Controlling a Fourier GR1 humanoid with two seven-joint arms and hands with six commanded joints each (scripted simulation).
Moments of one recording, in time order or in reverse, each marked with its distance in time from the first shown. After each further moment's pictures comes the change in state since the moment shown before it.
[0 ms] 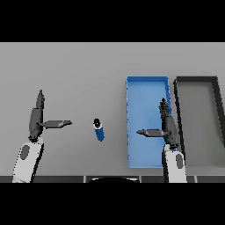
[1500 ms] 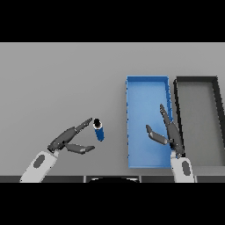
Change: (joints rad) left arm 0.052 0.068 -0.336 -0.124 -0.090 -0.488 -0.040; right arm 0.102 -0.156 0.091 -0.112 0.139 0.092 -0.068
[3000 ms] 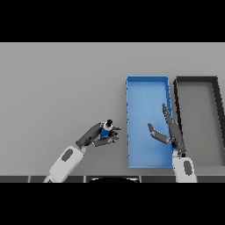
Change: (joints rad) left arm -0.132 -0.341 -0.062 0.214 -0.059 0.085 -0.102; right arm -0.008 -0.016 -0.015 0.002 -0.001 0.002 0.024
